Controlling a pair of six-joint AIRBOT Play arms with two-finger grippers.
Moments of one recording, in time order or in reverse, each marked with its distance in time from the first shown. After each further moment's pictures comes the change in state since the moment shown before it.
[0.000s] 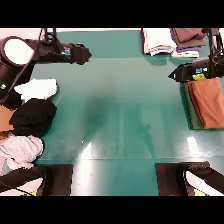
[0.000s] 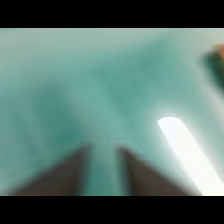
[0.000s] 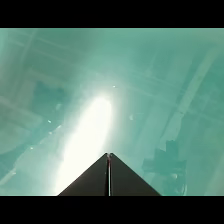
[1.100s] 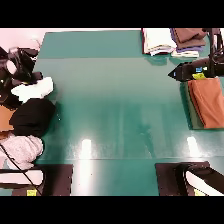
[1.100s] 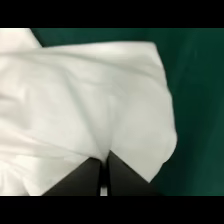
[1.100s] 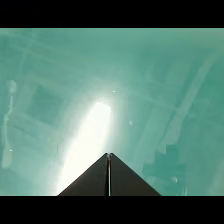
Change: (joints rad) left arm 0.518 -0.240 -0.130 0.332 -0.014 -0.196; right arm 0.000 0.000 0.003 0.005 -0.023 0.000
